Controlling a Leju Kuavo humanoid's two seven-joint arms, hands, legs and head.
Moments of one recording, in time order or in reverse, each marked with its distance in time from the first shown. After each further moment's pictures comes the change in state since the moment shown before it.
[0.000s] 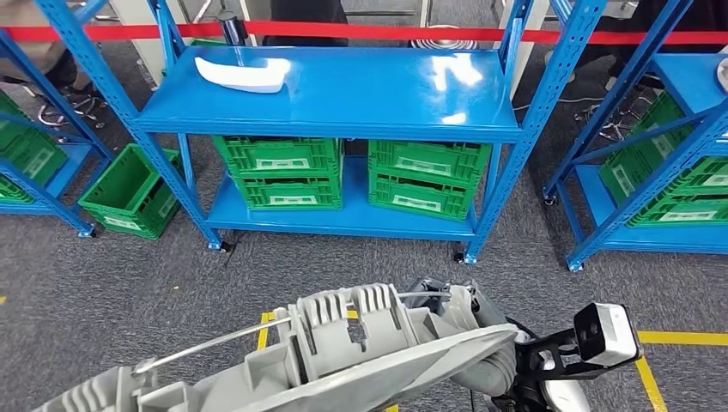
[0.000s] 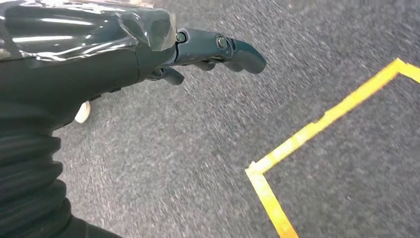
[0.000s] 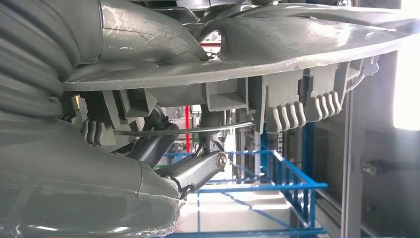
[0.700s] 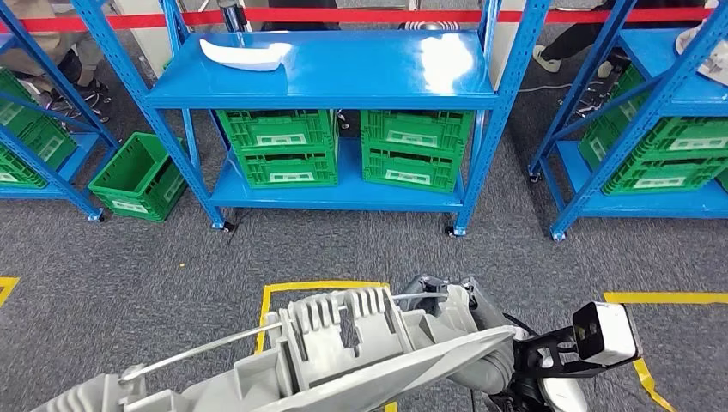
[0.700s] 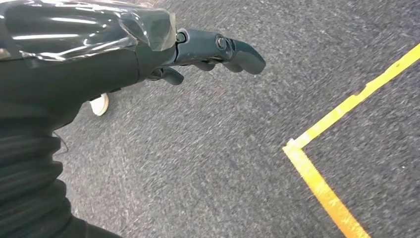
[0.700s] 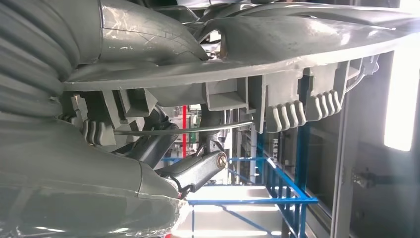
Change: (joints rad) left arm 0.013 0.005 0.042 -0.028 -0.068 -0.007 0.017; right arm -0.009 0.022 -0.014 0.001 0.021 0.010 0.005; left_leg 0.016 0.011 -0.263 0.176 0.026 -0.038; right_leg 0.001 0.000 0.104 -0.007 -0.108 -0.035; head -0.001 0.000
